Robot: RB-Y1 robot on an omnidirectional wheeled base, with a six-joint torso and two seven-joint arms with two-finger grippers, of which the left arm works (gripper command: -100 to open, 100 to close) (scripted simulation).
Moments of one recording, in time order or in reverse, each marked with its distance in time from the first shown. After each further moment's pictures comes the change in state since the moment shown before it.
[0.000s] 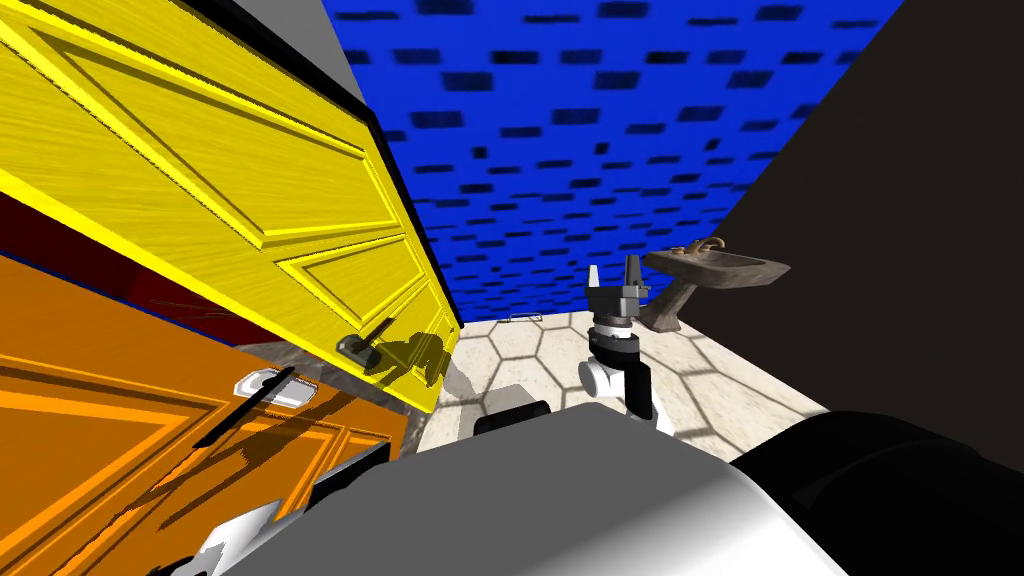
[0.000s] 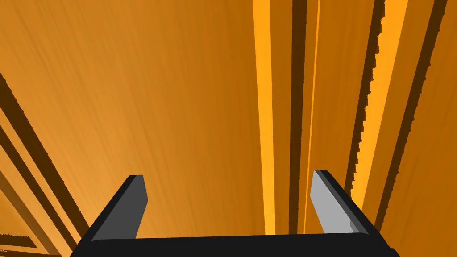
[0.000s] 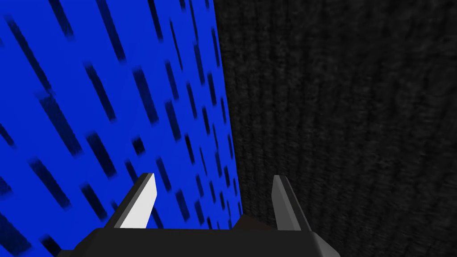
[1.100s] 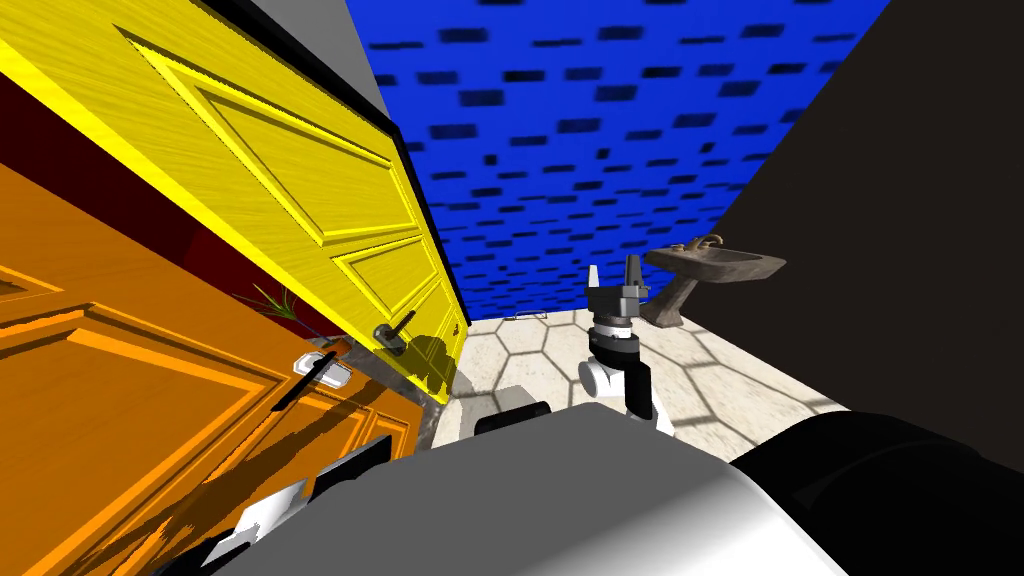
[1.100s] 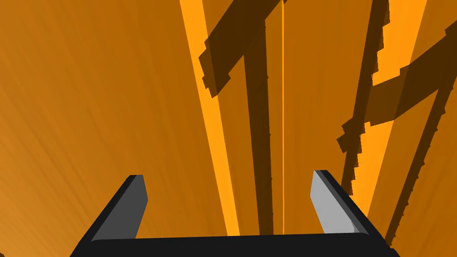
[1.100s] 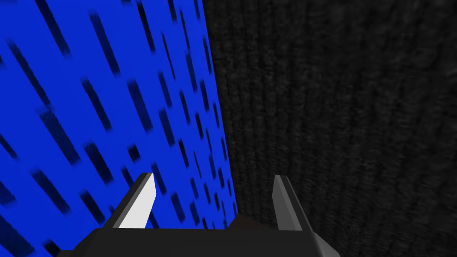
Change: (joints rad) arm -0.038 -0.001 0.033 0.103 0.127 -0.078 -0.189
